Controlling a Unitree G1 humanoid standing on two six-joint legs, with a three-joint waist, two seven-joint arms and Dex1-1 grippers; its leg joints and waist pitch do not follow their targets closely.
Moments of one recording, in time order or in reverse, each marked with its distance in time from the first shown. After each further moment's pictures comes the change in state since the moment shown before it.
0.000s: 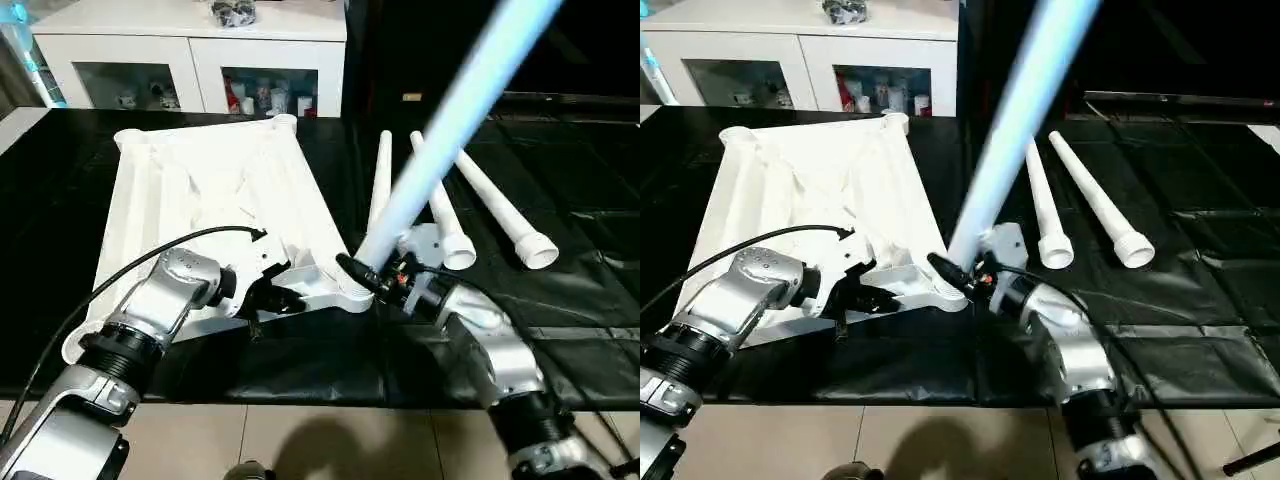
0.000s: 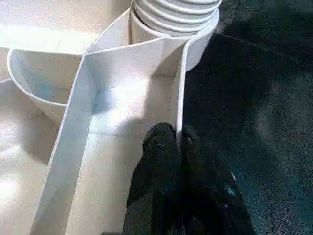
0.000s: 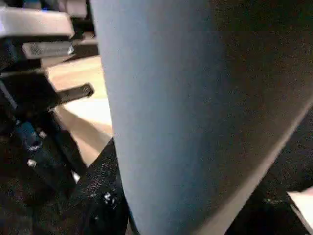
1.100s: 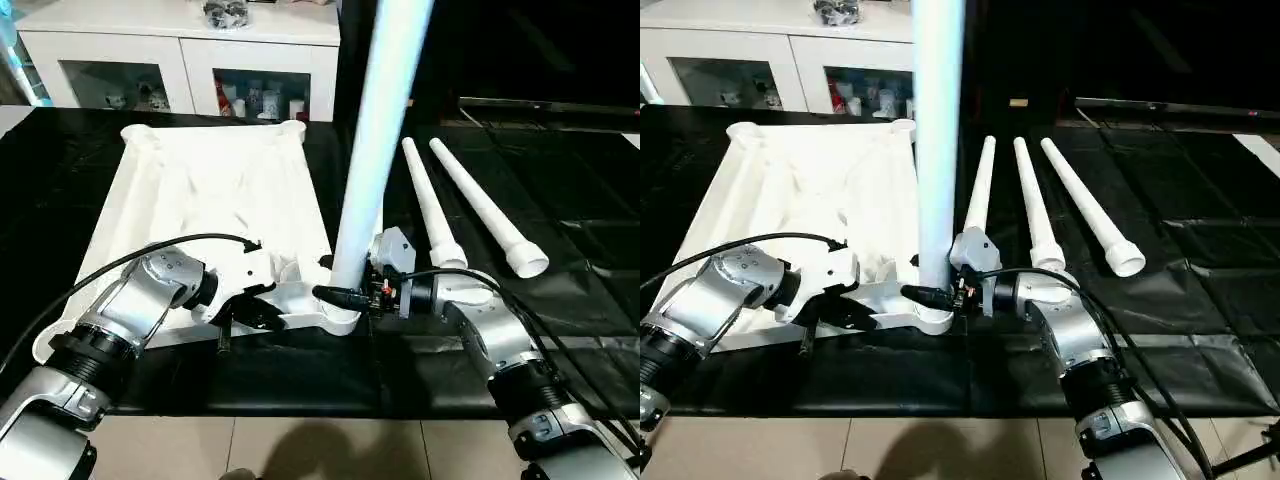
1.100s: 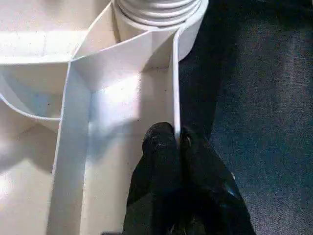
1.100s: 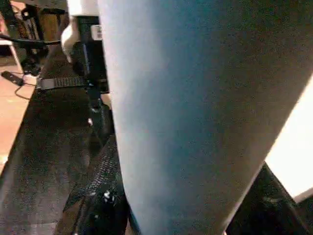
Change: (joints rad) left arm 0.001 0.105 -0.067 -0.044 0.072 -0.121 -0.190; right arm -0.088 -0.017 0.071 0.074 -0.011 0.001 0.305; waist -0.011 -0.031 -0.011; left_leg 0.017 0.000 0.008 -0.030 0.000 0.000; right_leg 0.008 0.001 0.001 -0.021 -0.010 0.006
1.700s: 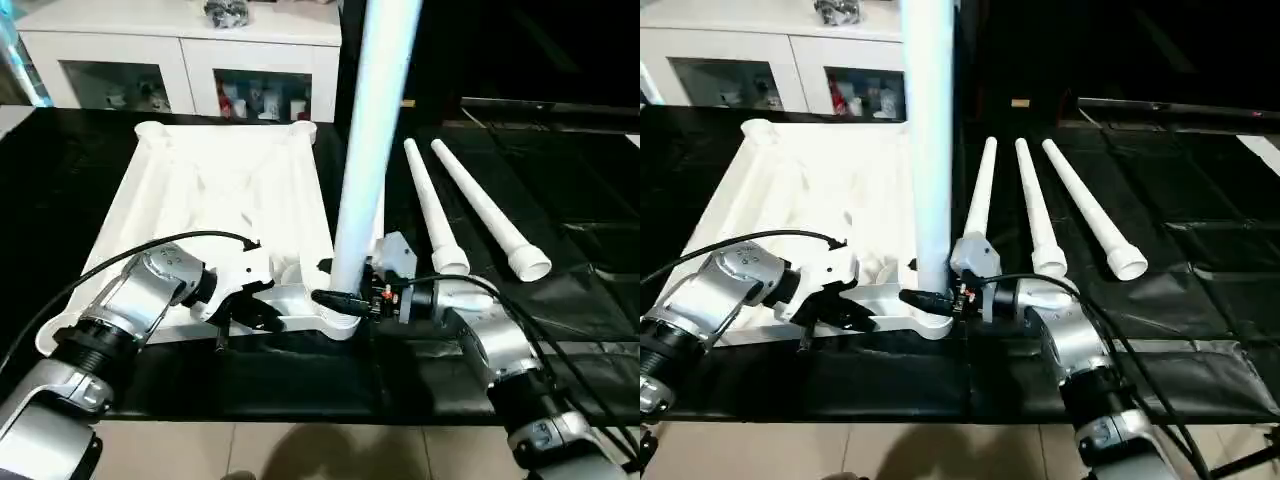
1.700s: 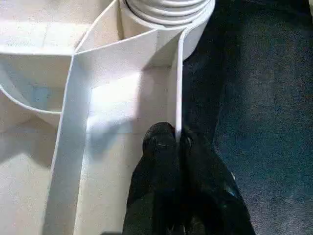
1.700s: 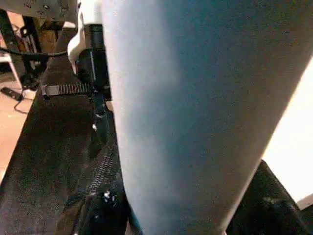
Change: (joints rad) left arm -0.018 -0.018 0.011 0.058 0.001 -0.010 -0.030; right arm 0.057 0.015 -0.024 -0.040 0.025 -0.005 -0.016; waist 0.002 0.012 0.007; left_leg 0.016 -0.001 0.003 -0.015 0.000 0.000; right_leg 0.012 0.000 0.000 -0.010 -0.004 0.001
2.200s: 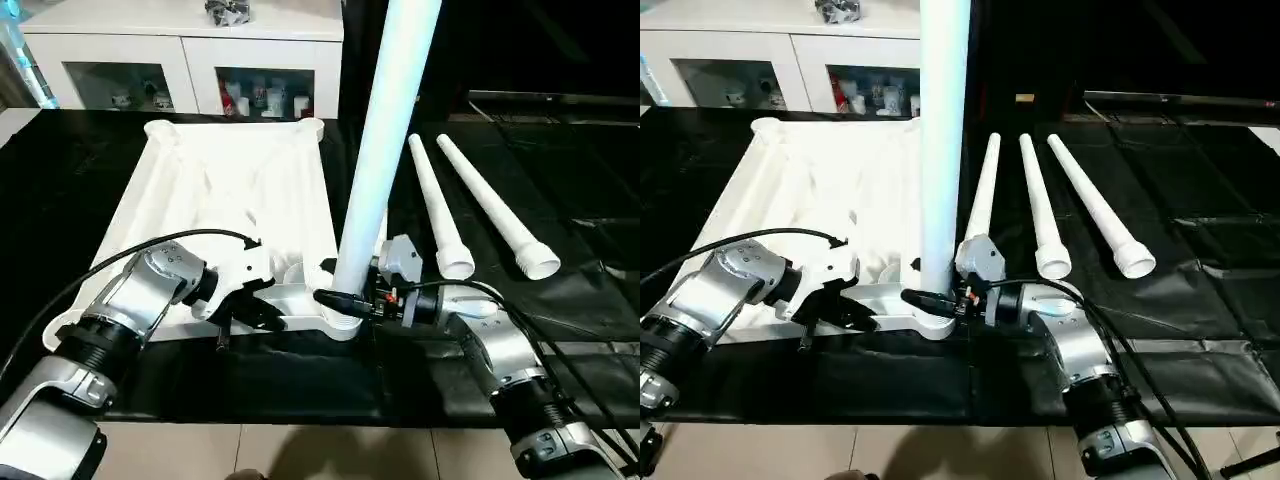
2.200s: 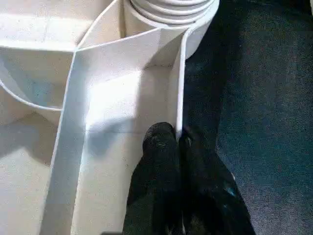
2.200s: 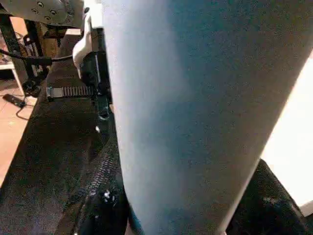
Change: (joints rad) left arm -0.011 -0.008 0.001 0.020 0.000 -0.003 -0.011; right arm 0.019 -0.007 -0.001 -0.029 0.006 -0.006 0.000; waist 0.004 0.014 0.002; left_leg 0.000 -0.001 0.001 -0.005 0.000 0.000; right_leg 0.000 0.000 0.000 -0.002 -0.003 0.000
